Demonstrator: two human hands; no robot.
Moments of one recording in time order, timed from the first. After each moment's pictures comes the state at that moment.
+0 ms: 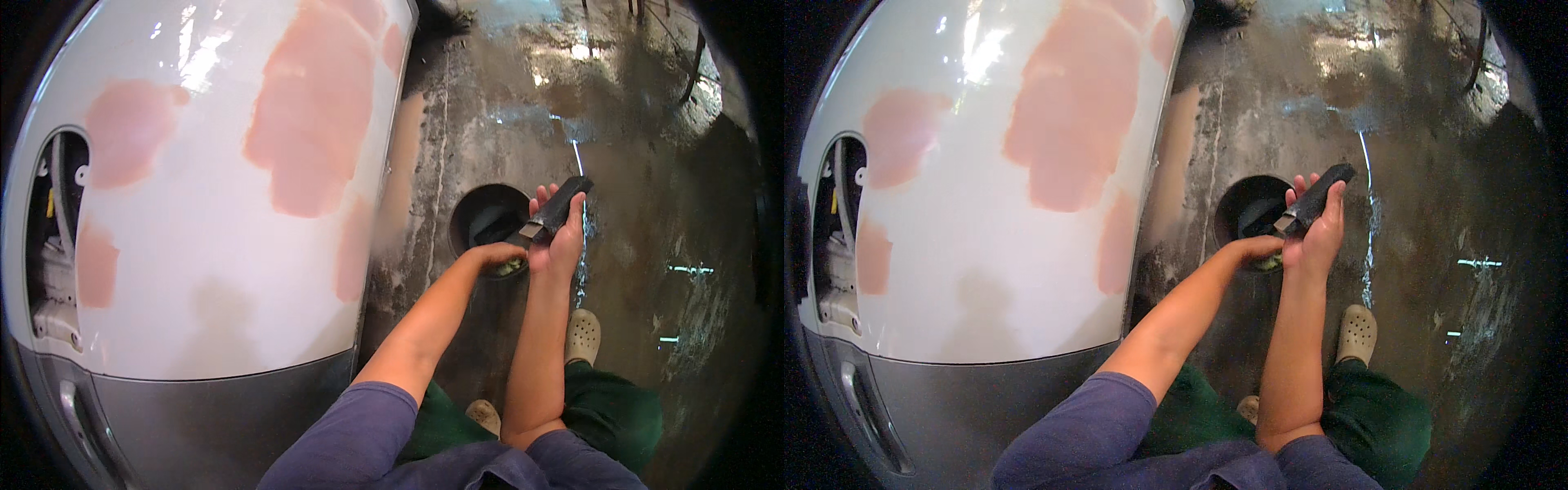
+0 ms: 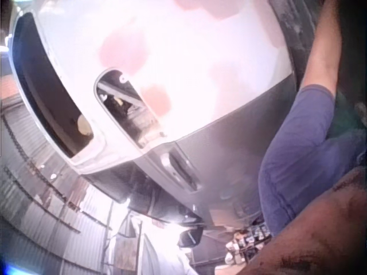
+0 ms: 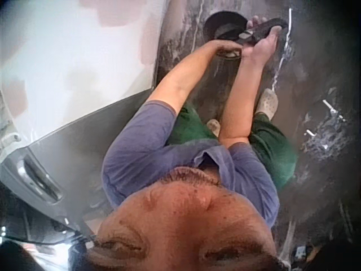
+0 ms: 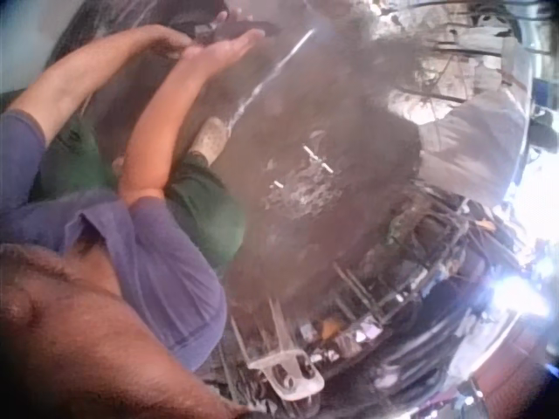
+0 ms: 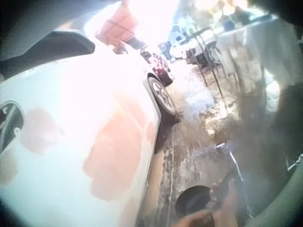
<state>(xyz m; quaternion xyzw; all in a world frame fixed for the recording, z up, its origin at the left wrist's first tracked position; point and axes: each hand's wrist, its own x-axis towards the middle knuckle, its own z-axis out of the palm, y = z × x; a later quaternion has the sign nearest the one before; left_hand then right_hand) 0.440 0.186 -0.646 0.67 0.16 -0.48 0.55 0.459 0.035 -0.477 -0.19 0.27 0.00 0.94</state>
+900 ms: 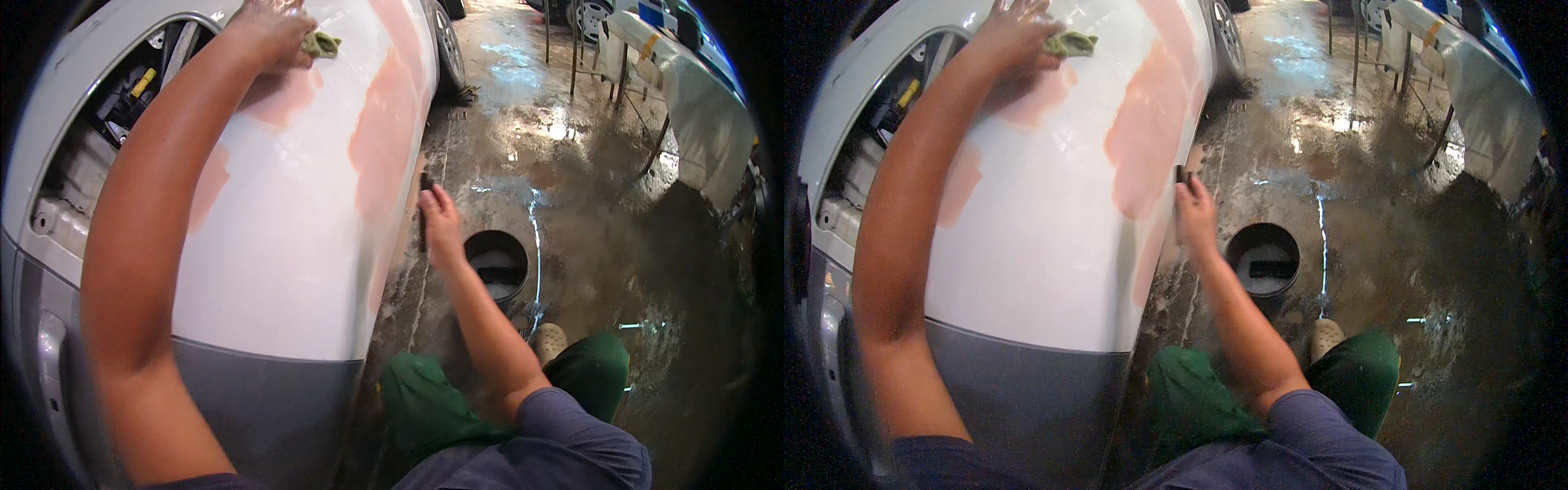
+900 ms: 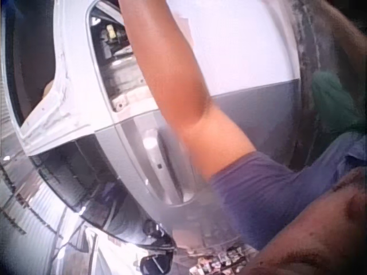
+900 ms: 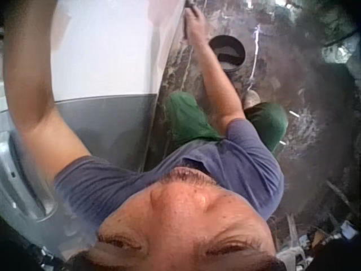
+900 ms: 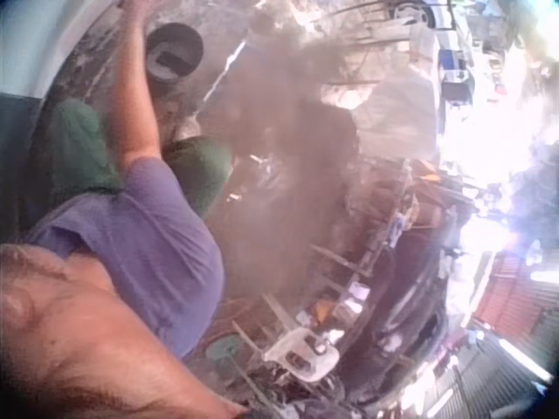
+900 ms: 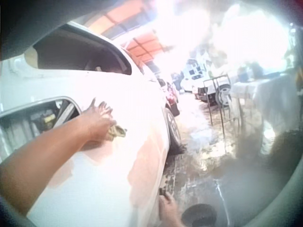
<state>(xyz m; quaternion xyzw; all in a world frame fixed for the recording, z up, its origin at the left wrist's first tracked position) 0.400 0.365 0.100 0.85 0.07 0.06 -0.52 0.420 0.283 -0.350 -0.42 -0.05 0.11 0.90</state>
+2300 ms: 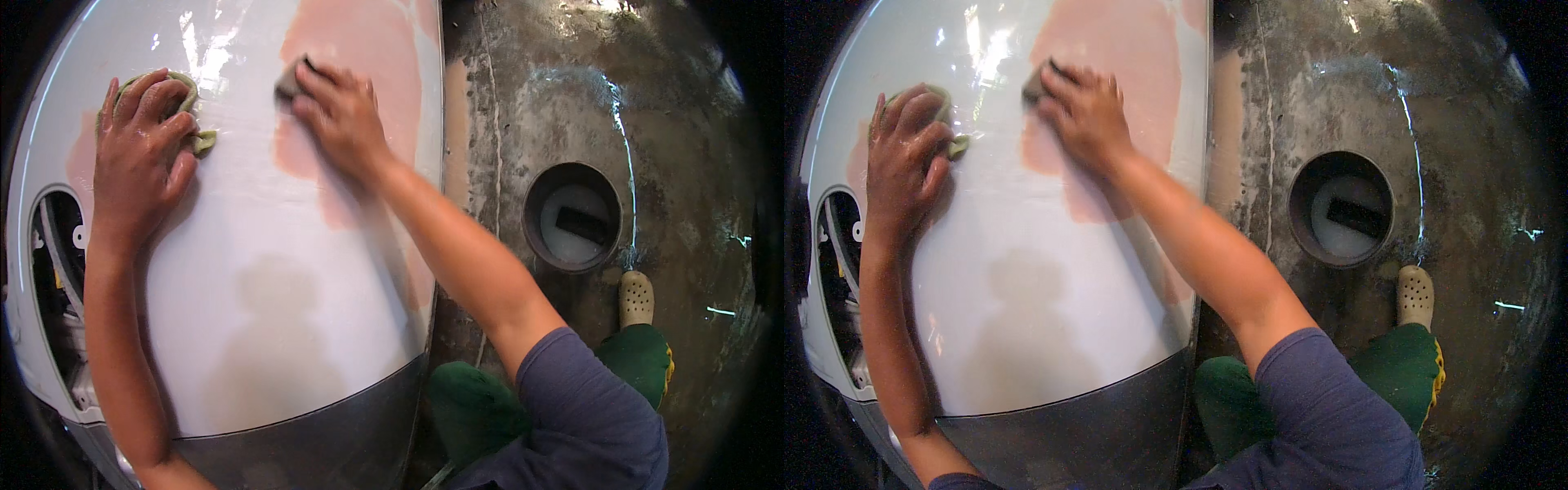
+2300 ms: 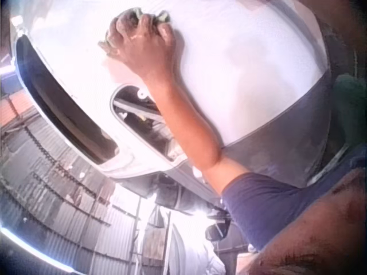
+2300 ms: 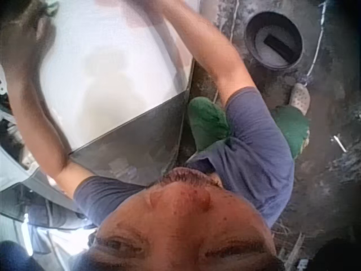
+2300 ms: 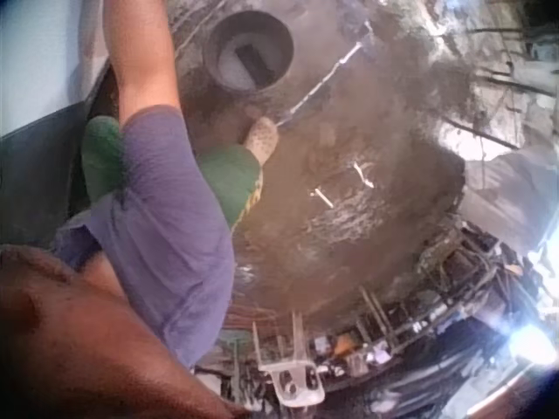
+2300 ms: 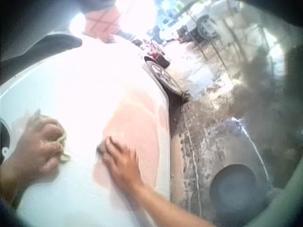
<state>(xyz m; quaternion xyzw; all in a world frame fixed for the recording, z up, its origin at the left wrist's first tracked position) 0.421 0.380 0.020 0.81 -0.18 0.04 -0.56 0.521 0.395 -0.269 -0.48 -0.22 -0.20 0.82</state>
